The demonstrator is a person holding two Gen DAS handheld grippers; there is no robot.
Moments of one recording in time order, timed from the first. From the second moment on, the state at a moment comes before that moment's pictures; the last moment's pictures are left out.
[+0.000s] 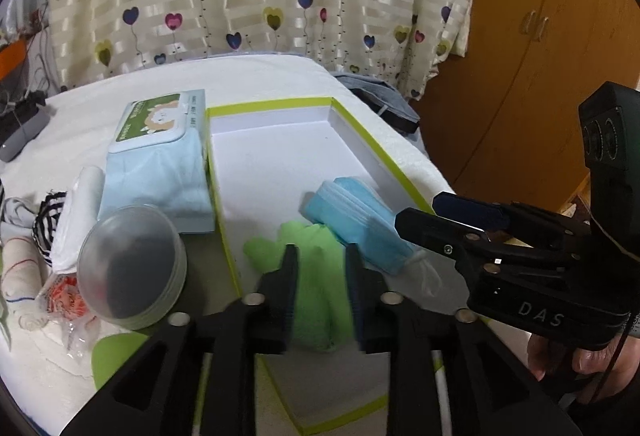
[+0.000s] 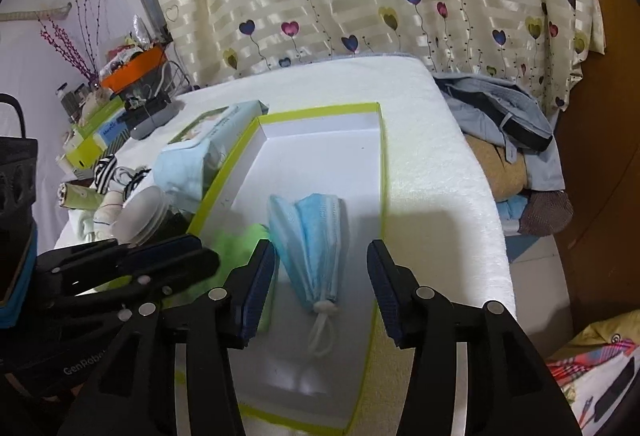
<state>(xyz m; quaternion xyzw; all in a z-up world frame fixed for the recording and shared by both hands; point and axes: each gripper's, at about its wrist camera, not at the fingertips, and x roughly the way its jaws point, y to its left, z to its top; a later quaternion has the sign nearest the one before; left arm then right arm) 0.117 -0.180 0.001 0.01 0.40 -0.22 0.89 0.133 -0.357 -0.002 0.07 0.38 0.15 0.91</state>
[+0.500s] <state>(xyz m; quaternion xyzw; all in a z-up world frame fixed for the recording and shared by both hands) 0.076 -0.166 0.035 -0.01 0.35 -0.23 0.91 0.089 -0.354 0.030 0.05 0.34 0.12 0.93</state>
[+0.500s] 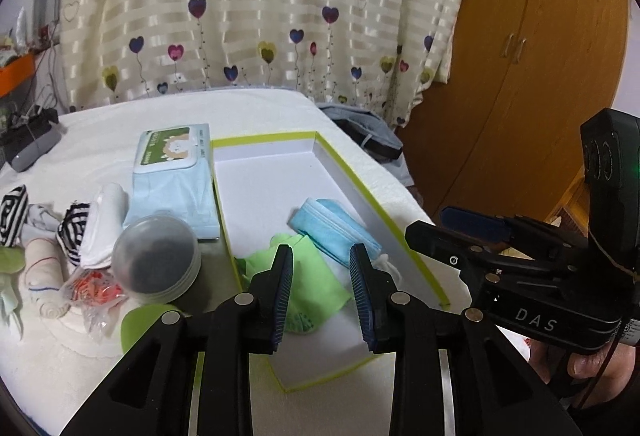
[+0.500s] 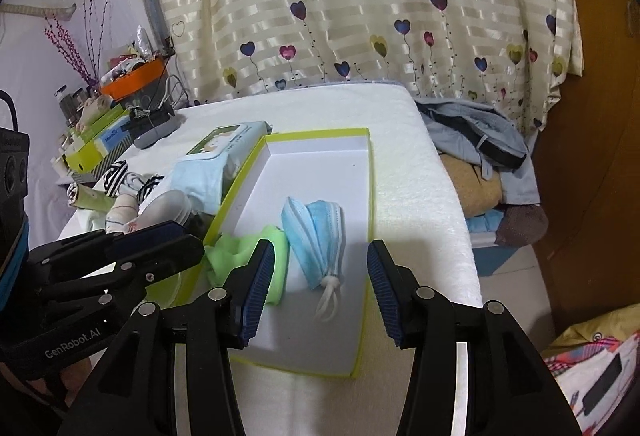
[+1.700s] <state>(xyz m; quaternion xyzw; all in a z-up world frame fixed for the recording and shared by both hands) 0.002 -0.046 0.056 -0.04 0.31 -0.08 0.95 0.017 -0.241 0.066 -0.05 0.29 0.21 0.93</state>
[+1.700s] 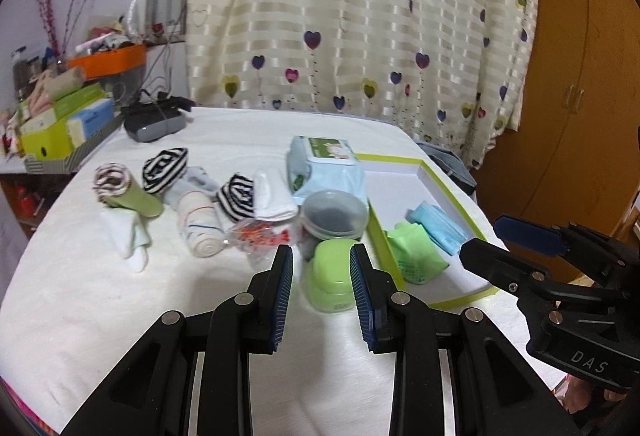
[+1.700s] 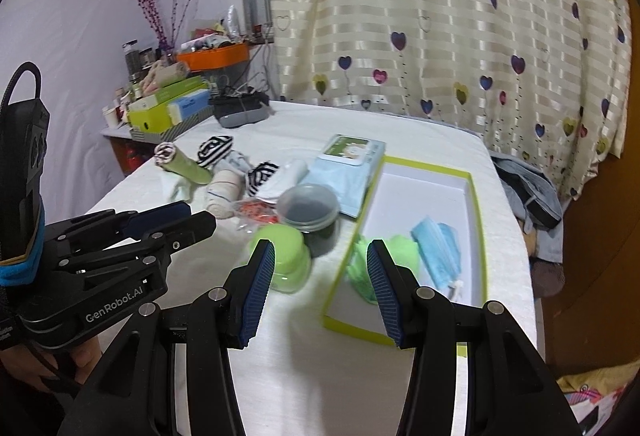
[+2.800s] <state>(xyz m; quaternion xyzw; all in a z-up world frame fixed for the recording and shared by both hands) 0.011 0.039 0.031 -0.11 0.32 -0.01 0.94 0.038 -0.171 0.051 -0.08 0.31 0.28 0.91</state>
